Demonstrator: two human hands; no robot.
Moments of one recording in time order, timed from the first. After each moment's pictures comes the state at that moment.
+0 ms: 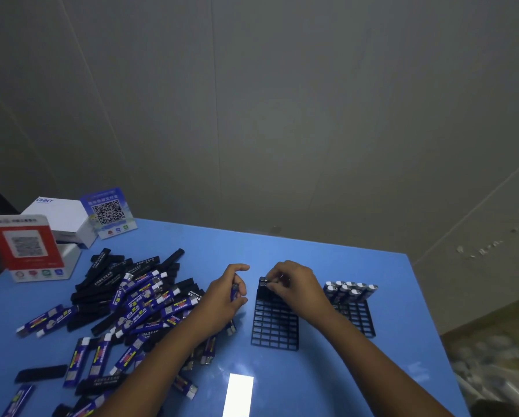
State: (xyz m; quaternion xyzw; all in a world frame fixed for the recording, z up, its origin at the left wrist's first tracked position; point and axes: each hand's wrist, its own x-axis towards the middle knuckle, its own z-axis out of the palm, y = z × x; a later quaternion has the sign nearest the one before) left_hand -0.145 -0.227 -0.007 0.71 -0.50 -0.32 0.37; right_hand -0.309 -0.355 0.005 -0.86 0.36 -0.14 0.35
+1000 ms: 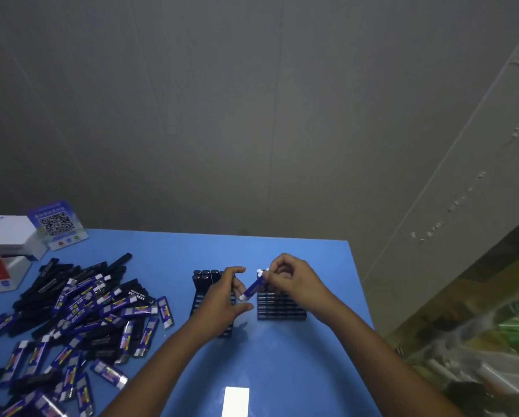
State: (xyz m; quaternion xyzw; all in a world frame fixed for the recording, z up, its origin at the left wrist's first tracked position) left_hand -0.303 -0.278 0.006 0.71 -0.49 -0.33 0.38; right_hand -0.471 -0.390 0.041 -0.69 0.36 -0.20 0.59
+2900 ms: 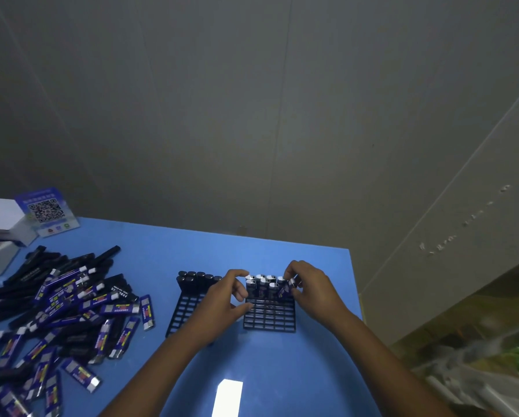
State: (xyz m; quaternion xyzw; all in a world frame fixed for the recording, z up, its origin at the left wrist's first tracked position) left_hand -0.321 -0.311 -0.013 0.72 -0.50 -0.29 0.39; right_hand -0.504 -0.463 -0.014 -0.88 0.36 -0.12 0.28
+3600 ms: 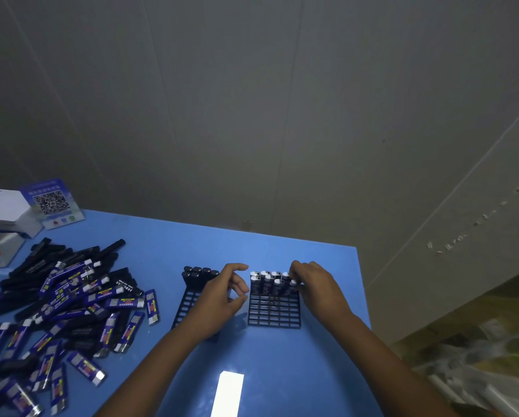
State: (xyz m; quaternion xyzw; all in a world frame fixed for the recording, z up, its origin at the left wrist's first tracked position) left_hand -0.308 -0.306 -0.014 0.71 -0.47 -0.30 0.41; right_hand -0.495 -0.463 -0.024 -0.91 0.35 -0.11 0.18
